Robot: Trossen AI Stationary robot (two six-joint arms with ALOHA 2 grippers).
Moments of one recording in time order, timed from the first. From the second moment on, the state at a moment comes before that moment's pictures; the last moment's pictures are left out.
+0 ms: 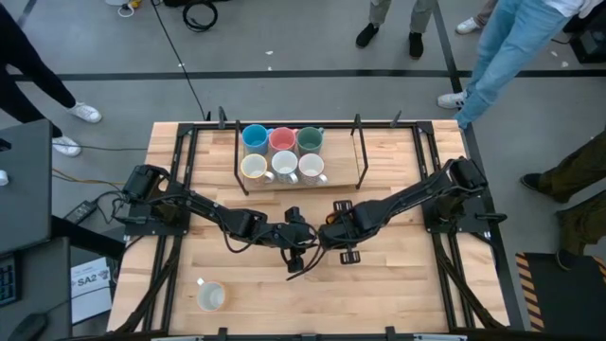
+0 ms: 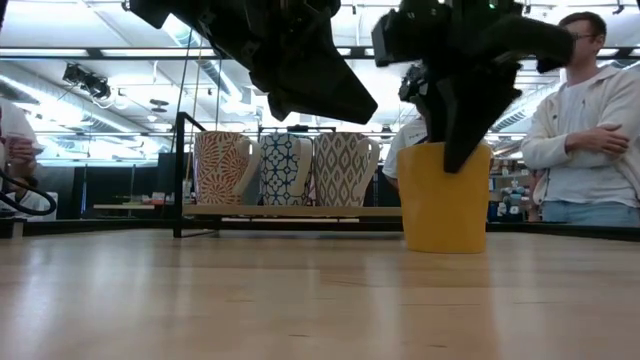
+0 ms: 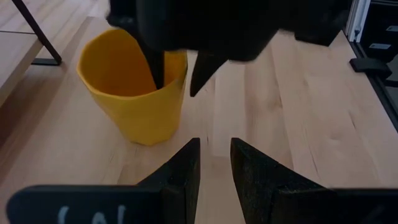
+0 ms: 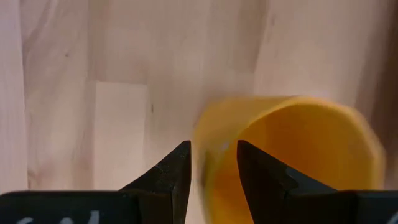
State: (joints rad) left arm -0.31 1.77 1.06 0.13 -0.28 -0.28; right arm 0.31 1.82 1.34 -0.92 0.18 0.21
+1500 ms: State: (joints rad) left arm -0.56 1.48 1.00 -0.33 -0.49 -0.44; right arm 0.28 1.81 1.74 -1.28 0.14 -0.10
